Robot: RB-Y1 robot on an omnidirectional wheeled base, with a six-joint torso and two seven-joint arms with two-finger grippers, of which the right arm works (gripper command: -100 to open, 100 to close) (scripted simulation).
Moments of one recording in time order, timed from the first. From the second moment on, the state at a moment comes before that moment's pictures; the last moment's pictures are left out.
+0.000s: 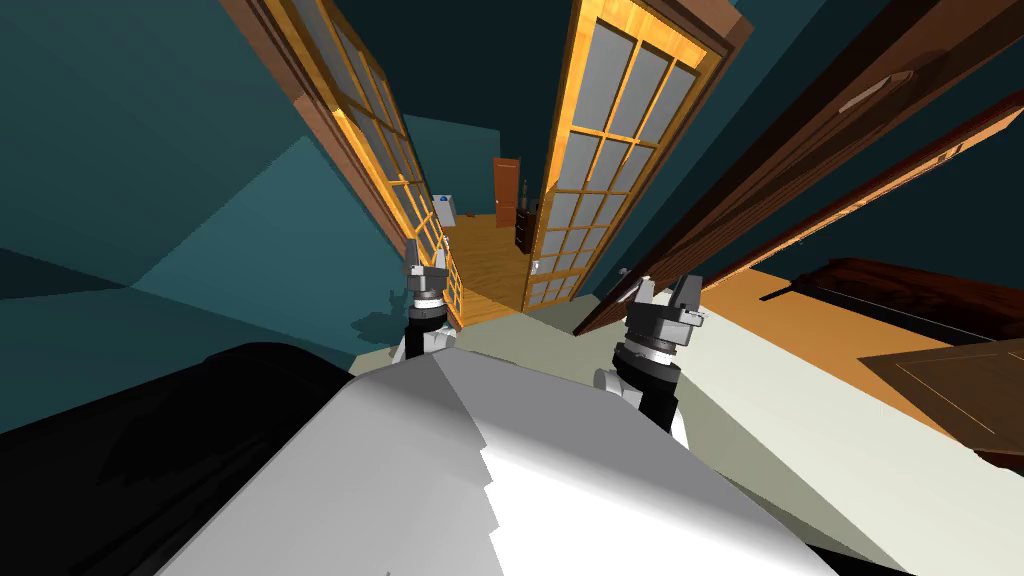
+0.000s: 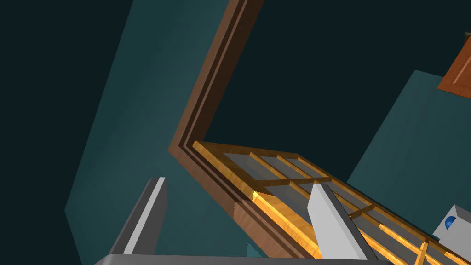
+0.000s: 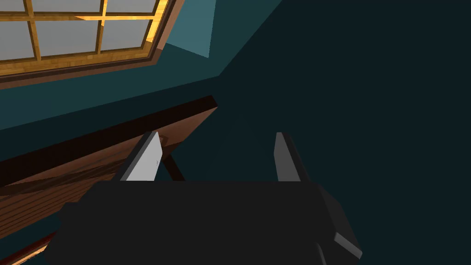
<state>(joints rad) 0.50 0.00 -0.01 -2.38 0.09 -0.49 -0.05</state>
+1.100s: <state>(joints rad) 0.49 -0.02 0.01 -2.35 0.07 -0.50 -0.07</state>
